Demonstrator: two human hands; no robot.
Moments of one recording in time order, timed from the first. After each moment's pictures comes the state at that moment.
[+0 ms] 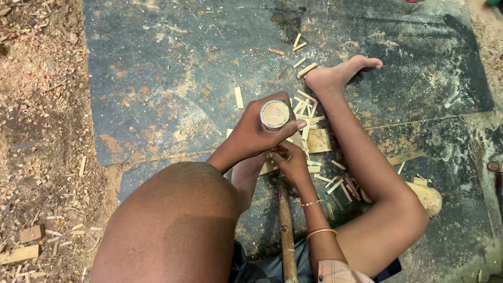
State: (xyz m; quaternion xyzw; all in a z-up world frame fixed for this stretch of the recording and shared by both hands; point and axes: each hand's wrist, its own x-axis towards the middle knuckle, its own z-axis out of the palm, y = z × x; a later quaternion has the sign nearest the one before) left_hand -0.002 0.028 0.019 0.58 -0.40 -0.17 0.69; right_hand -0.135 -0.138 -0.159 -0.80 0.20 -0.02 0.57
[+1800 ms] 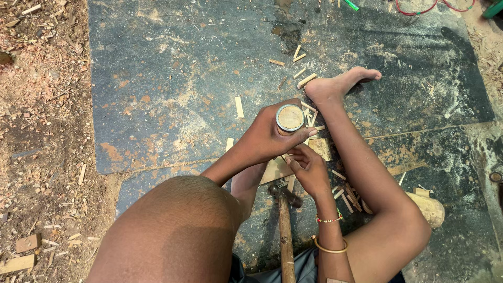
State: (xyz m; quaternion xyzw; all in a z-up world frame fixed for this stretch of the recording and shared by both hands) left_hand -0.002 0.010 0.012 0.59 -0.40 -0.20 0.67; right_hand -0.140 -0.144 -0.092 -0.79 0.25 -0.02 0.56
